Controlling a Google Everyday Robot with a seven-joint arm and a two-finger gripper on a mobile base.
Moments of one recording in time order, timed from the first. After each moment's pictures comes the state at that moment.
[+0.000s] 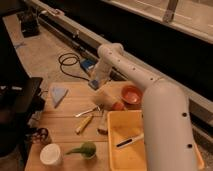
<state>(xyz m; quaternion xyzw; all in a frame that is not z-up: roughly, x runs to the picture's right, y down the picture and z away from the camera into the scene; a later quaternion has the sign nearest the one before) -0.029 -0.042 0.886 -0.19 -0.26 -0.34 0.89</state>
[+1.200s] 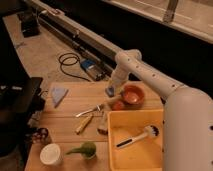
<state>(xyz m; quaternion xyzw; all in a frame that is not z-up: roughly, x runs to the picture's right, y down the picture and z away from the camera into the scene) 0.061 0.009 0.877 -0.26 -0.20 -0.21 0.92</state>
